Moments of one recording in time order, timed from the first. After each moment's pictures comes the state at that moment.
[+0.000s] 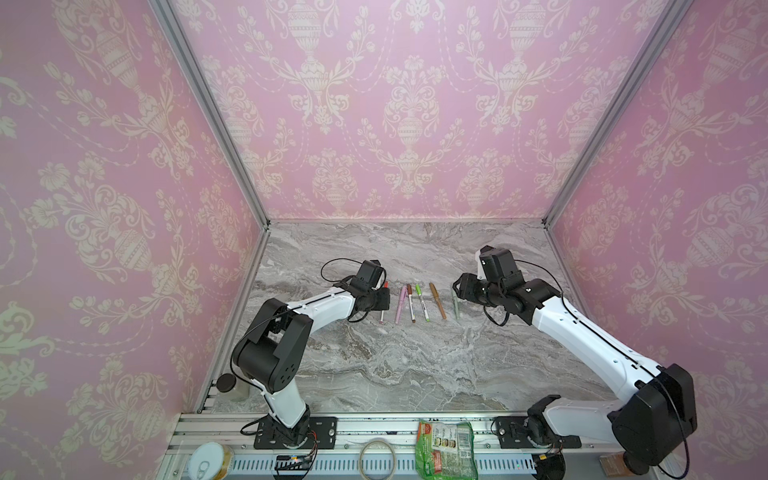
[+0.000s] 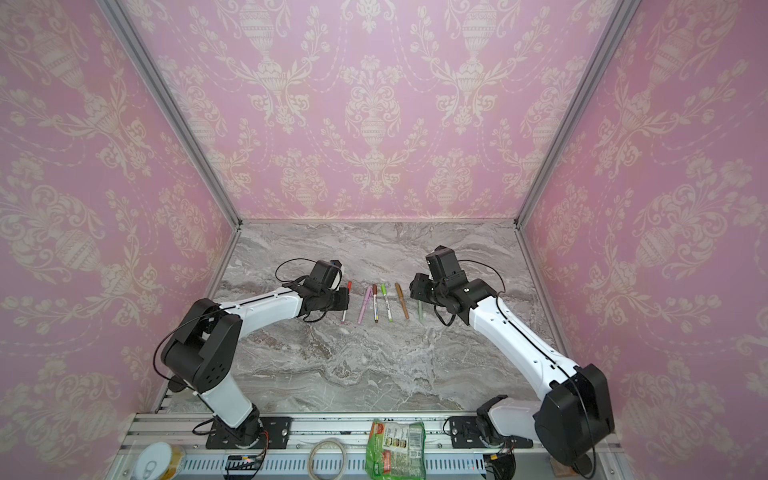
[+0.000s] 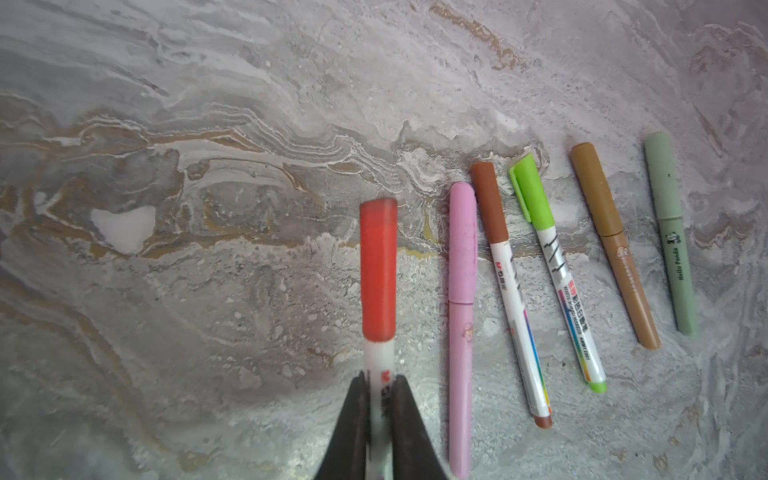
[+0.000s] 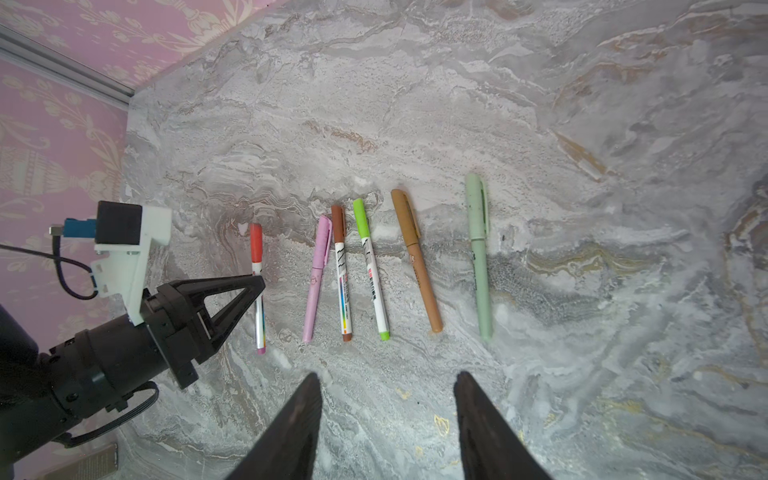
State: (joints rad) left arm -0.49 1.74 1.01 -0.24 0.08 -0.45; right arm 0.44 1.29 1.05 -0.59 -0.02 0.65
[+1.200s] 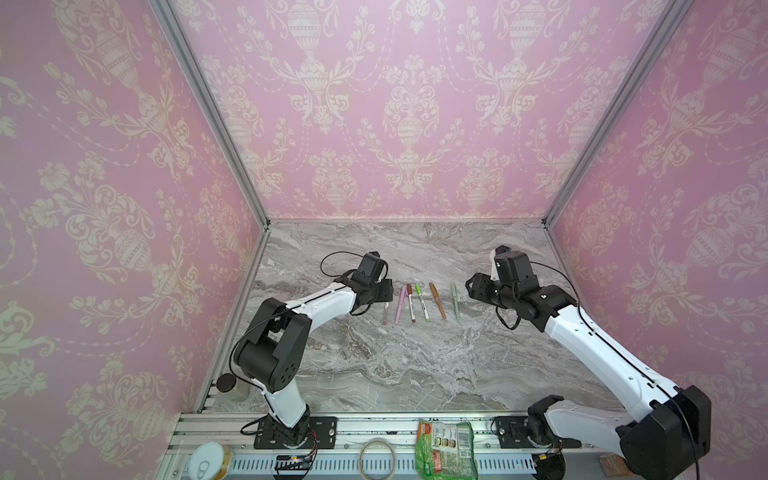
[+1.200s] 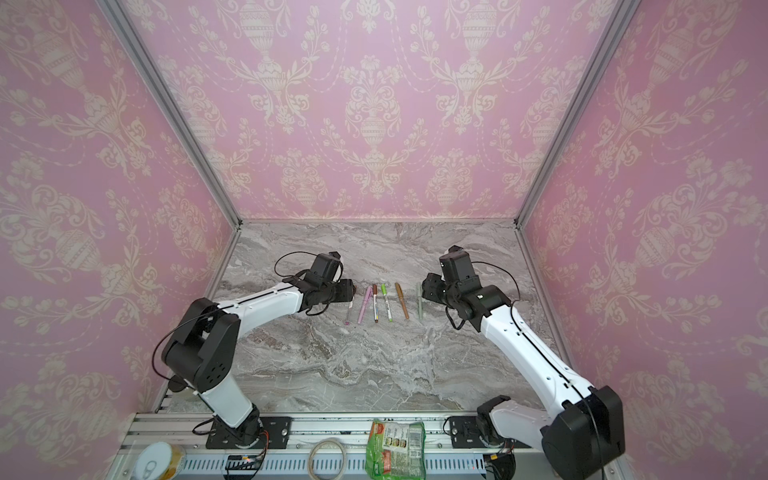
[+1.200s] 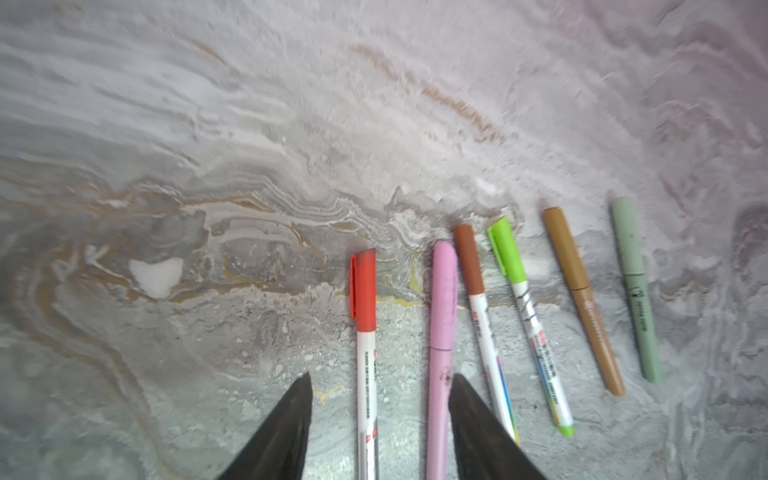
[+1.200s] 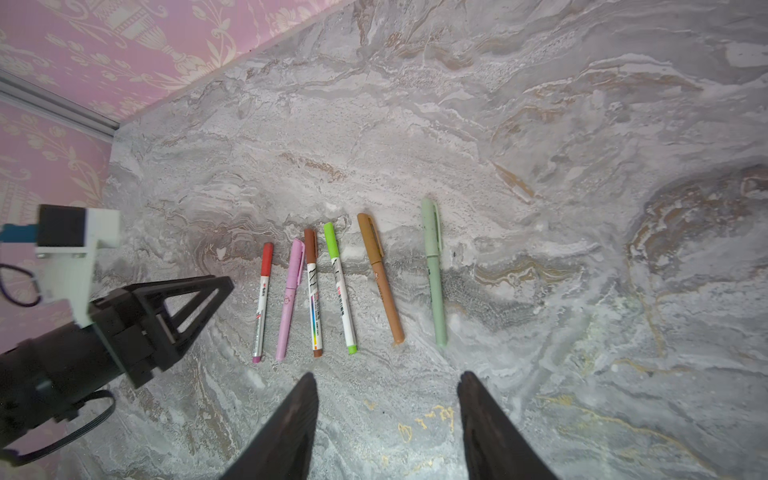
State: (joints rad) left arm -0.49 1.65 1.04 -0.22 0.01 -0.47; right arm 0.36 1.18 1.00 -0.60 0.04 0.60
